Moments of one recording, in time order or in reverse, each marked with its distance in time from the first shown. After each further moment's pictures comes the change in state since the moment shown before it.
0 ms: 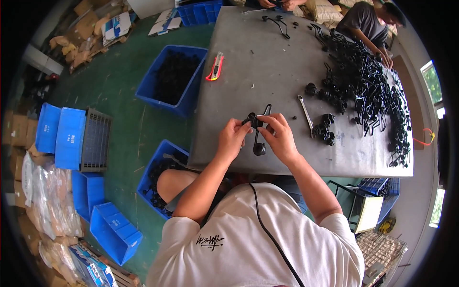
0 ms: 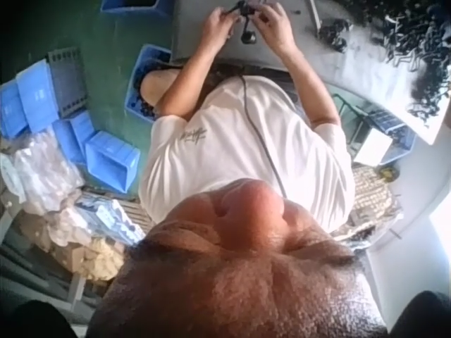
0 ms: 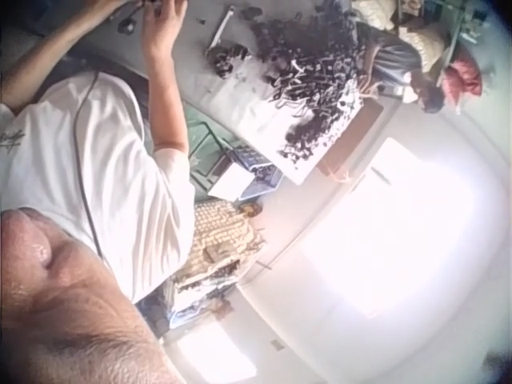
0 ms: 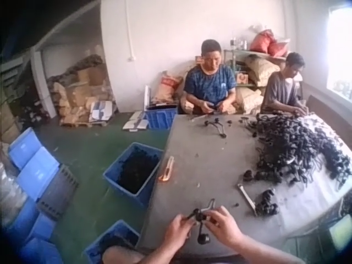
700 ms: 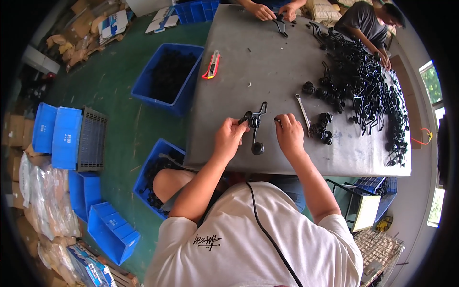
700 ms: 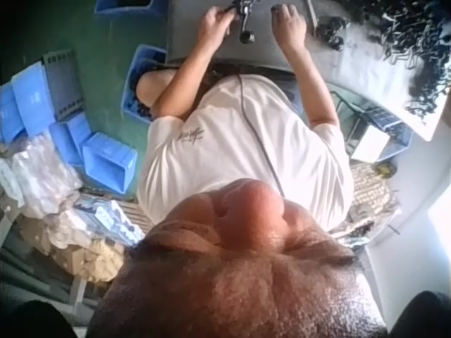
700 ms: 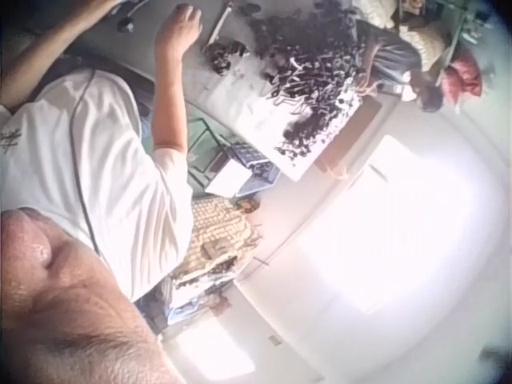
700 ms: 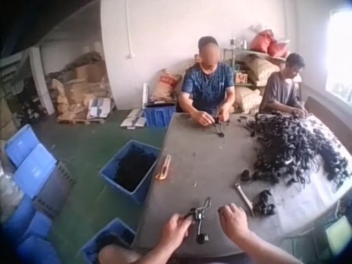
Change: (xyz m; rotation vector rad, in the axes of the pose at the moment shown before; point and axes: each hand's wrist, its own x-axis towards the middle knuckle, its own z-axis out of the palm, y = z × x) left_hand -0.001 -0.002 0.004 0.024 0.037 0.062; right_hand -0.005 0.054 -0.017 -0.433 0.133 -0.001
